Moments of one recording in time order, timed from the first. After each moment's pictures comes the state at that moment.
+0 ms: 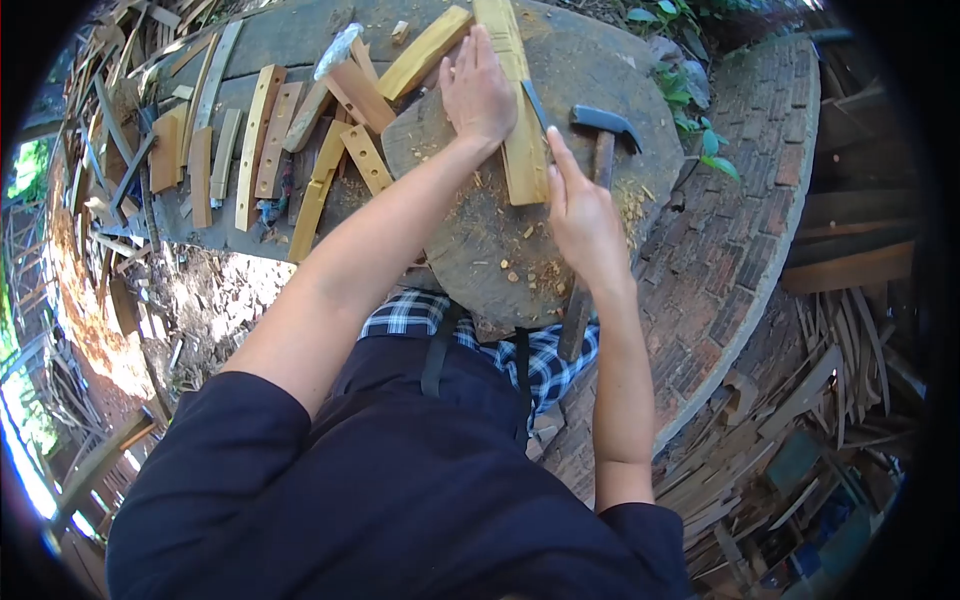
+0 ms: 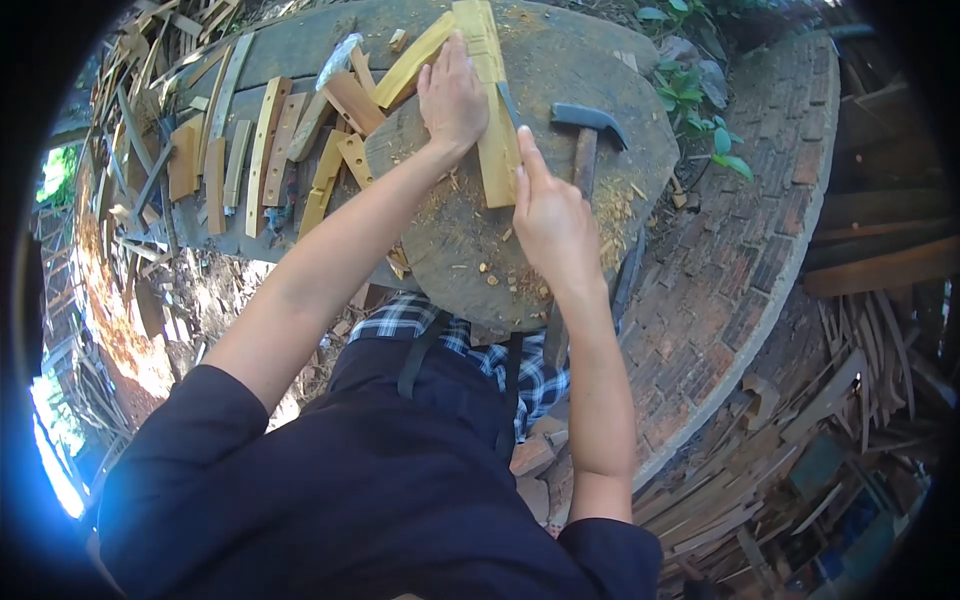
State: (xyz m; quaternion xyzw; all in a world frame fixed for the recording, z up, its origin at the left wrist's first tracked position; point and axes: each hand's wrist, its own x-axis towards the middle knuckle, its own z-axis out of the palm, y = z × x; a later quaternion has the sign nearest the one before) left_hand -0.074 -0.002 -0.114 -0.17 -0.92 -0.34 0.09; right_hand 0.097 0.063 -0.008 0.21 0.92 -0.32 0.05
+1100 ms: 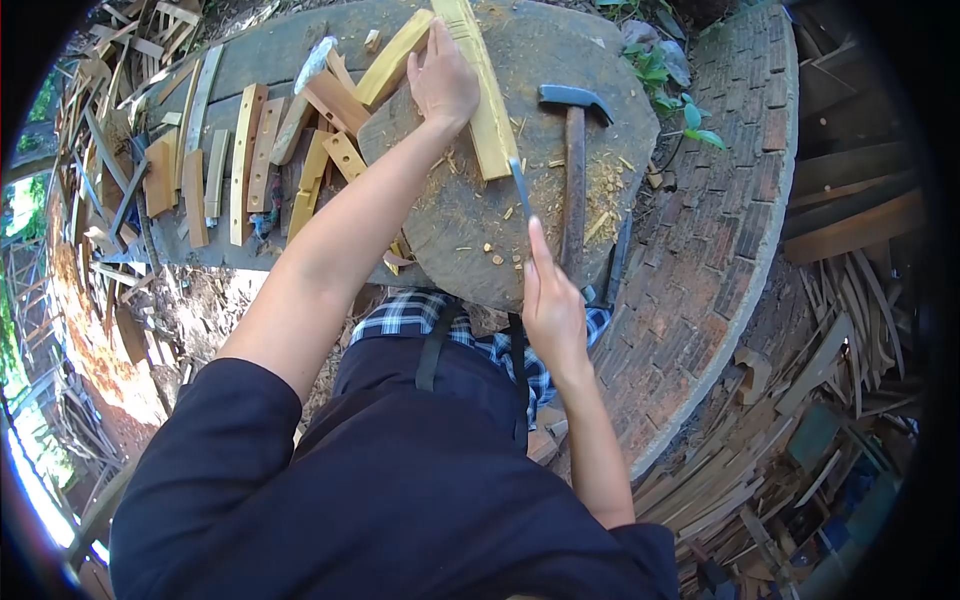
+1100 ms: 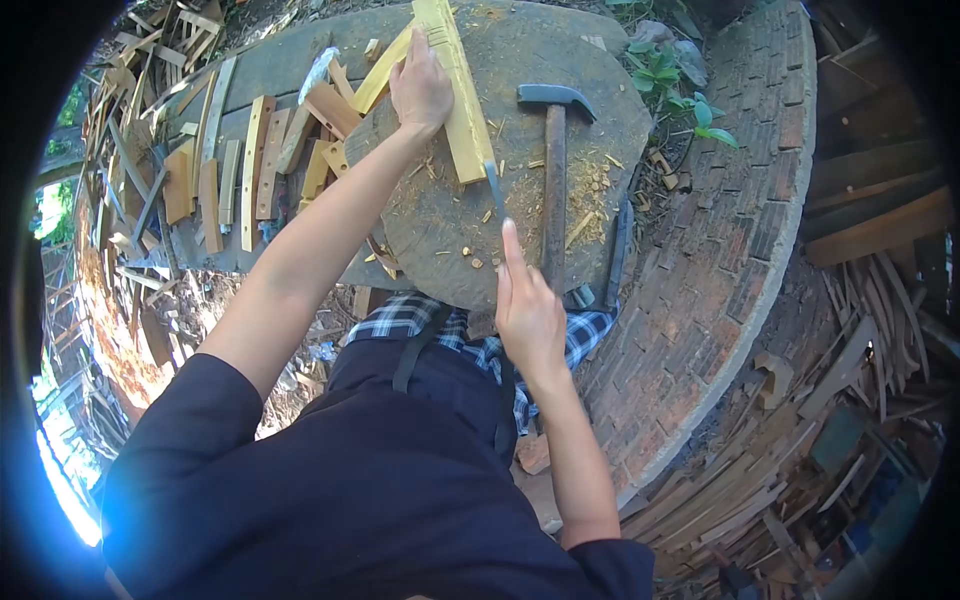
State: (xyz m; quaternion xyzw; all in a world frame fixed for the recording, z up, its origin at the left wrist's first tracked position) left_hand -0.087 -0.004 -0.121 -0.20 -0.91 -0.35 0.08; right_hand 0.208 0.010 -0.031 0.24 0.90 -0.37 -0.01
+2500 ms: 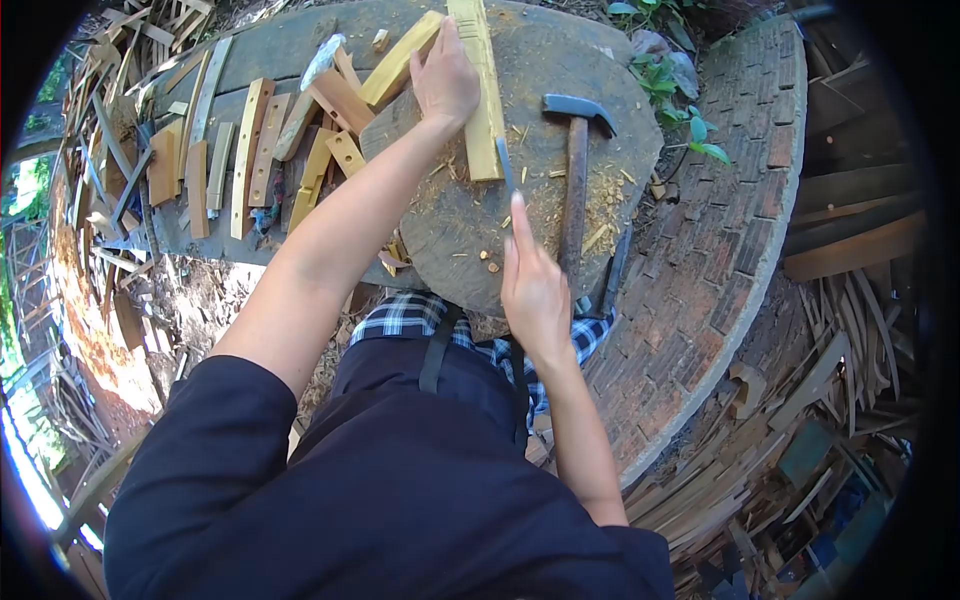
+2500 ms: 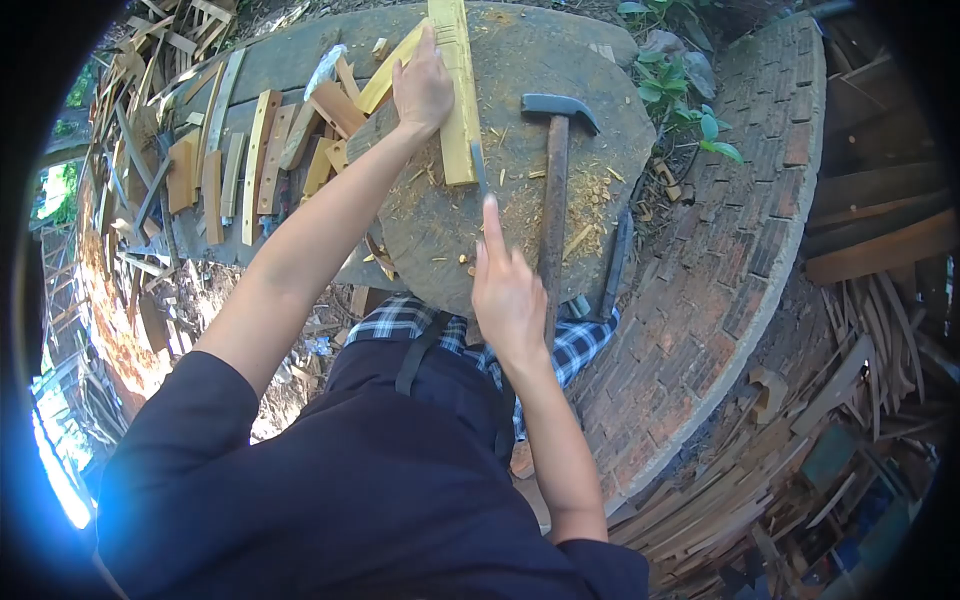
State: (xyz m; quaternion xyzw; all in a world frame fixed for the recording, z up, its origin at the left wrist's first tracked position) left_hand -0.098 -0.006 -0.121 -0.19 -0.92 -0.34 0.05; right_hand 0.174 0.007 -0.024 0.25 0.91 -0.32 0.03
